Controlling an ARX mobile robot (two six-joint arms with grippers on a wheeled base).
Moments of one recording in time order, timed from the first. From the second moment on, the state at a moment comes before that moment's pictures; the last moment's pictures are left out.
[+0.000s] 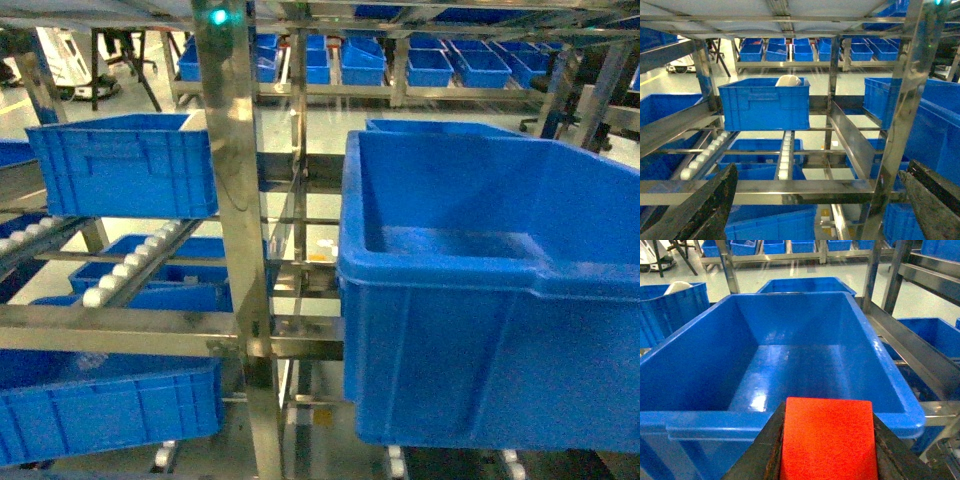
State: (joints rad) left arm 0.00 0.01 0.01 0.00 0.00 0.00; right arm -0.05 0.74 0.27 0.29 -0.04 0.05
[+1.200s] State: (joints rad) left arm 0.00 0.01 0.01 0.00 0.00 0.00; right arm 0.07 1.68 0.83 0.39 -0.05 0.16
